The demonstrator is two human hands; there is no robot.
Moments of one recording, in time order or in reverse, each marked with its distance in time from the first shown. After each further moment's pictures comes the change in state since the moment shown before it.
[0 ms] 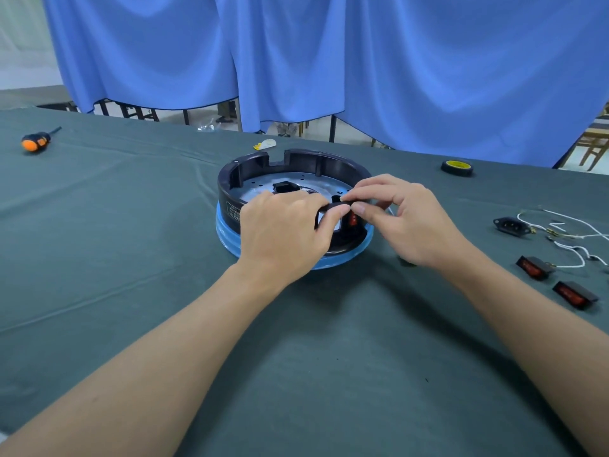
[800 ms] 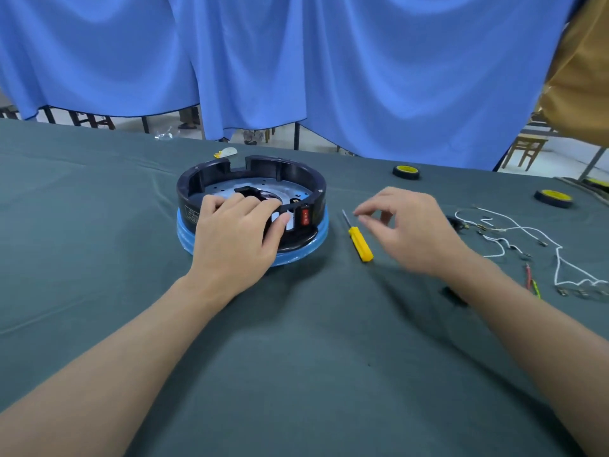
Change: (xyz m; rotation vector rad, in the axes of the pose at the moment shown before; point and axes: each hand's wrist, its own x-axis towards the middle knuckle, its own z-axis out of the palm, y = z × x) left_hand -0.007 -0.008 0.005 0.007 0.006 0.082; right_hand -0.030 0.013 -0.050 -0.462 0.052 0.057
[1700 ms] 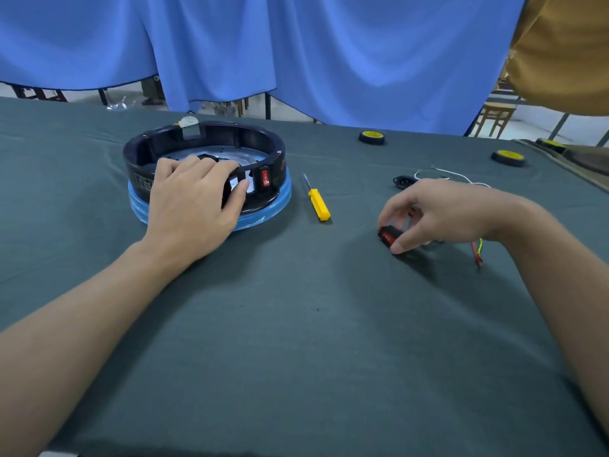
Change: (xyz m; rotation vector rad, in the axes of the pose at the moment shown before) left_hand -0.003 0.008 0.002 0.058 -0.052 0.031; right_hand -0.044 0.044 -0.070 -0.014 -0.646 0.255
